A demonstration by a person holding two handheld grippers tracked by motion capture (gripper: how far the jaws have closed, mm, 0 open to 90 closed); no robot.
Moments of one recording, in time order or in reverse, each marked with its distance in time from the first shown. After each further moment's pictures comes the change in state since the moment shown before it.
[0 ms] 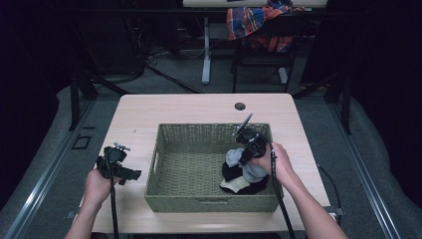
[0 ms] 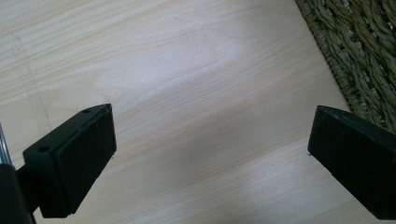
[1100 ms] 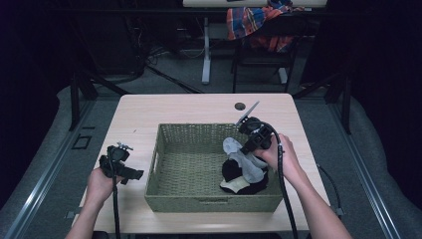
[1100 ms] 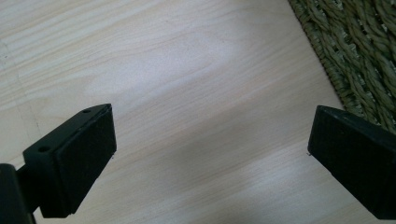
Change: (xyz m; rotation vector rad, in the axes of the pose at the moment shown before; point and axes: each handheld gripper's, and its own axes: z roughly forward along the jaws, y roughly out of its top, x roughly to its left) left arm -0.003 0.004 0.004 0.008 -0.005 0.021; right arm 0.014 0.000 -0.057 -0.138 -0.008 -0.015
